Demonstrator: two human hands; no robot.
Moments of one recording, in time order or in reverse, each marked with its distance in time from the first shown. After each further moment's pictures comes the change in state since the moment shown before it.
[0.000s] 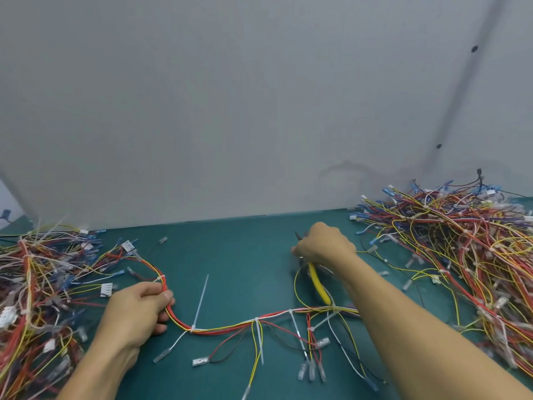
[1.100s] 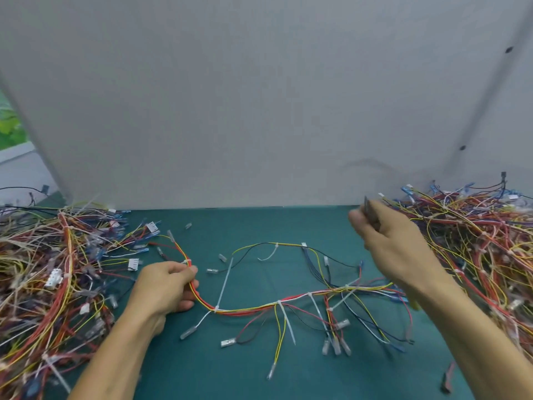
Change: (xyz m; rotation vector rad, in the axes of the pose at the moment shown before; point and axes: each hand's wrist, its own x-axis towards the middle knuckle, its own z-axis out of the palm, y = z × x) left_hand -0.010 0.009 -0.001 -0.039 -0.048 -0.089; right_hand -0.075 0.051 -0.043 0.460 0.299 -0.540
